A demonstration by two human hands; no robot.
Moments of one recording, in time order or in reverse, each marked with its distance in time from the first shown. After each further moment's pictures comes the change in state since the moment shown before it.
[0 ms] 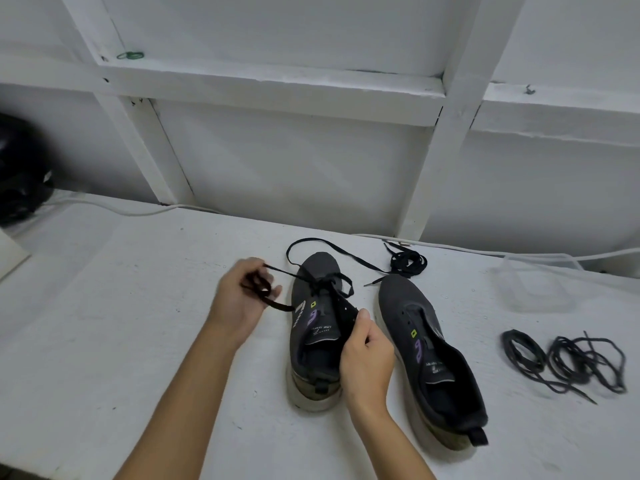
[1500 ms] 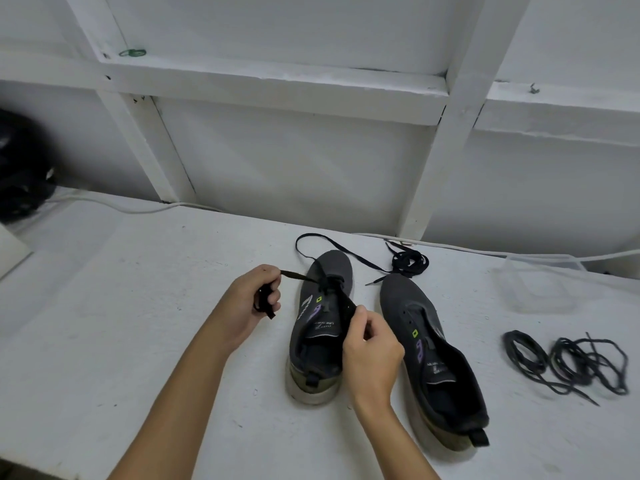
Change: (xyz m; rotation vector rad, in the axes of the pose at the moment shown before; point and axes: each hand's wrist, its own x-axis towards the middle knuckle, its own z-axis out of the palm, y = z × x) left_hand -0.002 0.000 -0.013 0.464 -0.170 -0.032; right_hand 0.005 -0.002 -0.003 -0.069 0.063 -0.103
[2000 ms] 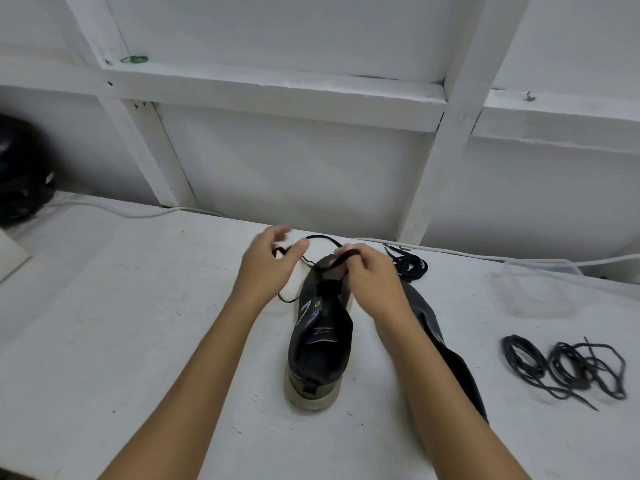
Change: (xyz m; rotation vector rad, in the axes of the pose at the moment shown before) left_hand 0.033 0.028 0.033 0.623 0.279 0.256; right_hand 0.091 -0.062 0.010 -0.070 -0.454 -0.155
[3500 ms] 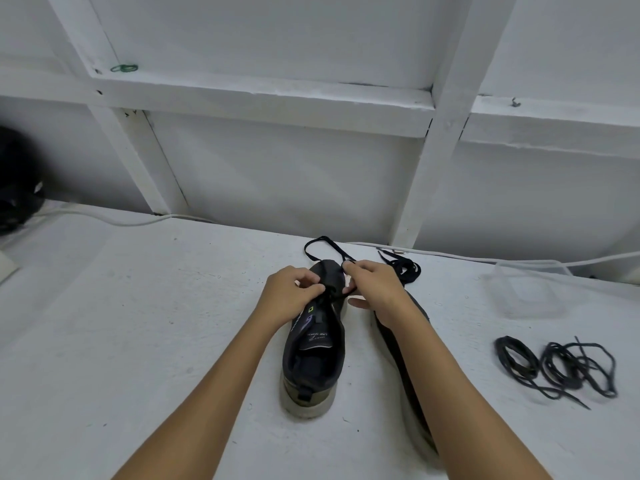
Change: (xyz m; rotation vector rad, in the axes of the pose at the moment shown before) left_hand 0.002 -0.028 0.042 0.210 -0.208 -0.011; right_hand 0.022 0.021 -0.015 0.157 -0.093 0.338
